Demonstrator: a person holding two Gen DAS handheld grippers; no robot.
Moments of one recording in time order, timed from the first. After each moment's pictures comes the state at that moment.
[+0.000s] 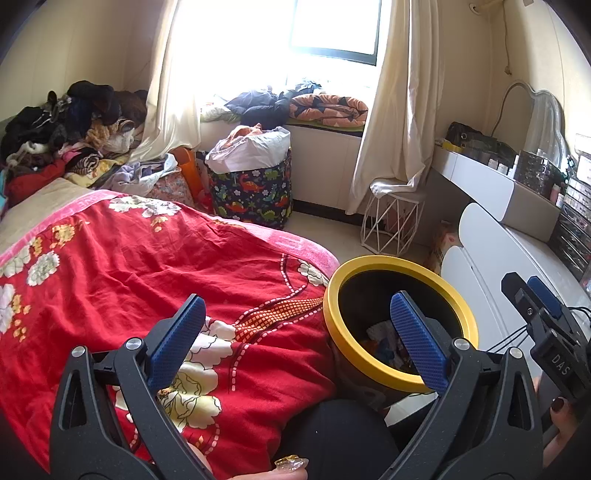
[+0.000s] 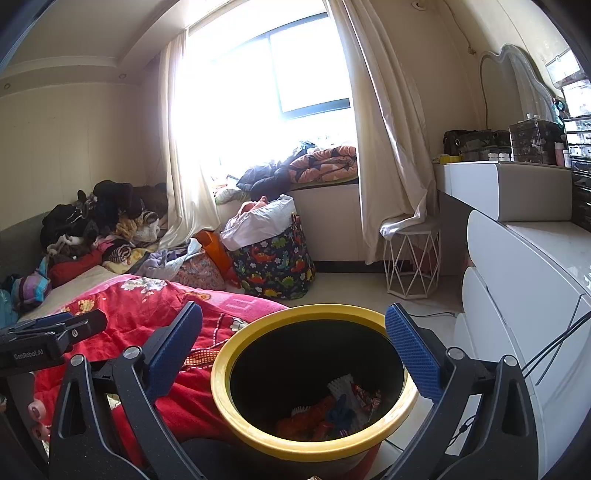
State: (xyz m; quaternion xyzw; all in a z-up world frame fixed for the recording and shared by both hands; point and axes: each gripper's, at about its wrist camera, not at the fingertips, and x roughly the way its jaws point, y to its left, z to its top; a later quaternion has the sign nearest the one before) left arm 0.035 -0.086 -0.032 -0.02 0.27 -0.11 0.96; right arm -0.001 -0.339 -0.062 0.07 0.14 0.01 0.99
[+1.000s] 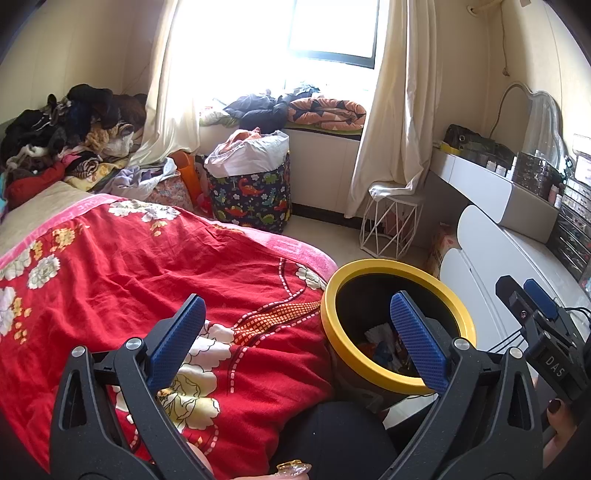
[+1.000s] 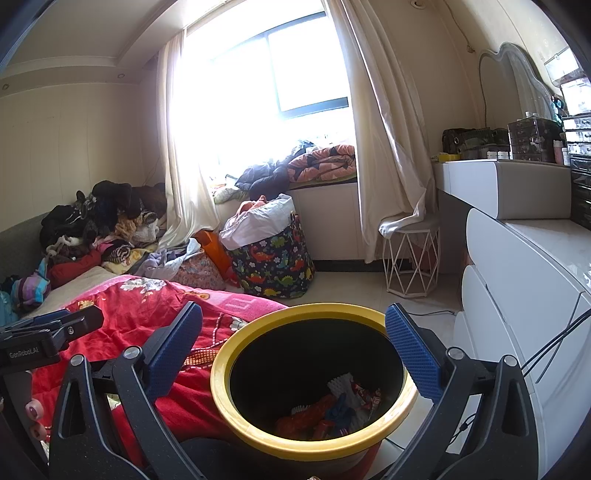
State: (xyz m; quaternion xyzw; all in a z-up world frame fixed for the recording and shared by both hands) left arm 0.035 -0.090 -0.029 -0.02 0.26 -0.11 0.96; right arm 0.000 -0.337 -0.065 0.07 0.14 0.01 0.99
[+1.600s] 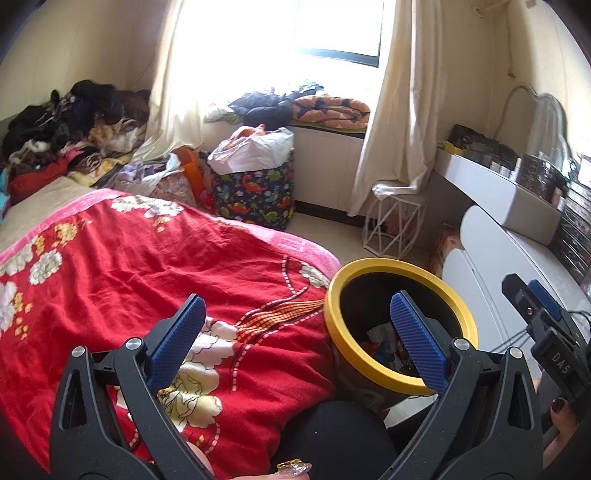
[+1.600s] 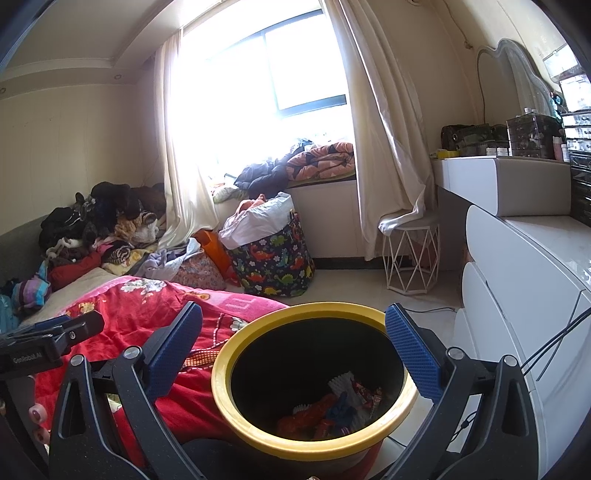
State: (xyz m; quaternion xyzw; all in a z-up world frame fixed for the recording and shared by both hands) left arm 0.038 -0.086 -0.026 -0.03 0.27 -0.09 0.96; right arm 0.000 -0.336 -0.069 0.08 0.15 0.01 0.99
